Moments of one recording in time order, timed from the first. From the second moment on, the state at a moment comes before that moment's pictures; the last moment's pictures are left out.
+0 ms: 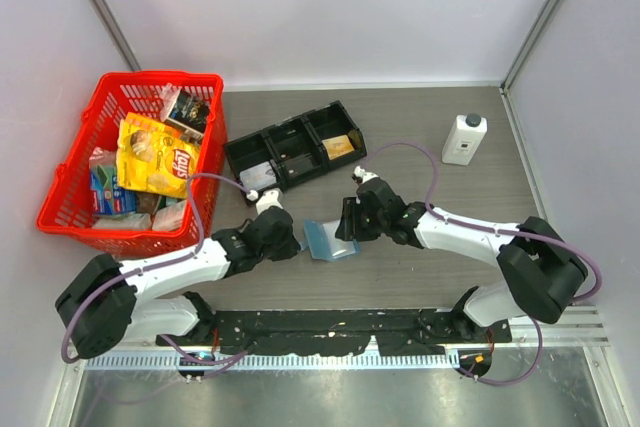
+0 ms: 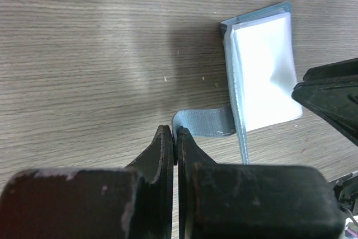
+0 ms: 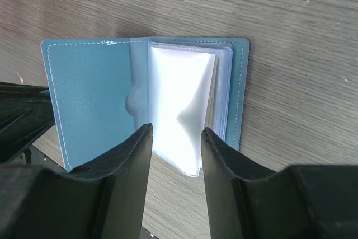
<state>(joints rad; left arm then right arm) -0.88 1.18 0.54 -0.20 -0.22 -0.94 0.78 1.42 0.72 -0.12 -0.08 0.65</state>
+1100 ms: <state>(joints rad) -0.88 1.24 0.52 -0.19 -0.20 -0.94 0.78 1.44 0.71 -0.15 -0.11 0.68</state>
